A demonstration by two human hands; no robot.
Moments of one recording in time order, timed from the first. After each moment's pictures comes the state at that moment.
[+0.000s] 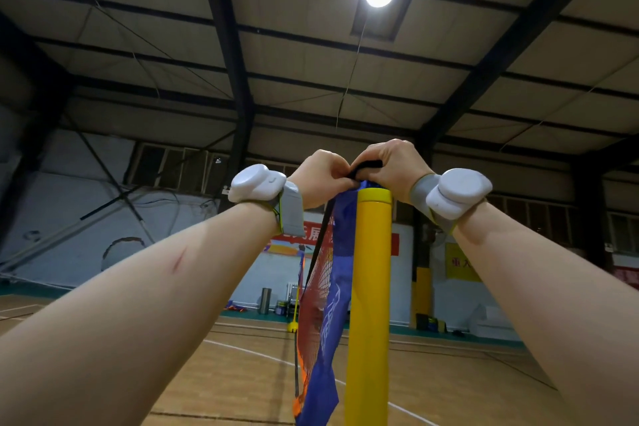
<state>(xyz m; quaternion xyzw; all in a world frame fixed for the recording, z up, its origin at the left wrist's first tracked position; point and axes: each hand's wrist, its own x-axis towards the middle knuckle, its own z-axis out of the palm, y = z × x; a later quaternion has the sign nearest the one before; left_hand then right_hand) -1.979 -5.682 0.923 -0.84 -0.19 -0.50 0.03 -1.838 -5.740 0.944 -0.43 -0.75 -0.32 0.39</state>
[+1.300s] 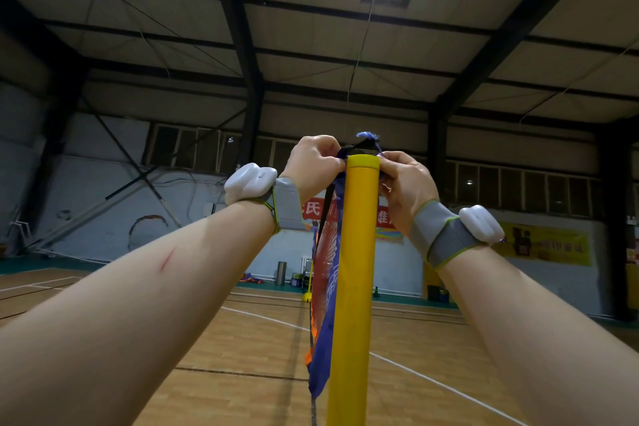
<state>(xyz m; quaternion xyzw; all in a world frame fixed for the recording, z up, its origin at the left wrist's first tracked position) -1.974 -5.734 0.887 -0.76 -0.23 -0.60 -0.12 -1.835 -5.767 0.875 -0.29 -0.55 0.22 0.75</state>
